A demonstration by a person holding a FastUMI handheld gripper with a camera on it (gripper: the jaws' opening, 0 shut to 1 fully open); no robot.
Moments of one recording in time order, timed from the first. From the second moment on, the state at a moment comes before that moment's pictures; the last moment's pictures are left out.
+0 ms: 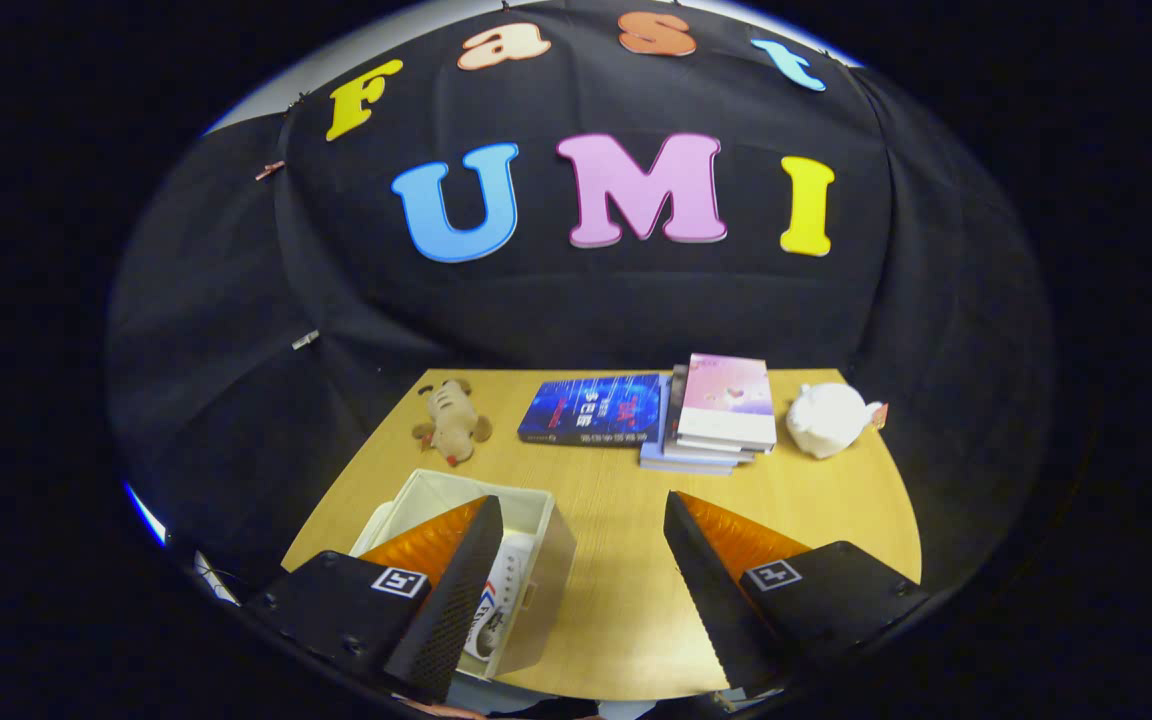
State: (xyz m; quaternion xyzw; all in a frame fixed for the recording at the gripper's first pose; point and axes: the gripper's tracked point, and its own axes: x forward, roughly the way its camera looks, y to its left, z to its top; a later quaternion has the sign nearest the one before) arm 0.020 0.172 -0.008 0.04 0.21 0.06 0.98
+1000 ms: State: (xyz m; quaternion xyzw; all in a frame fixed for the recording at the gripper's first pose) arm -0.002 0.032 0.083 0.02 -0.03 0.05 1.00
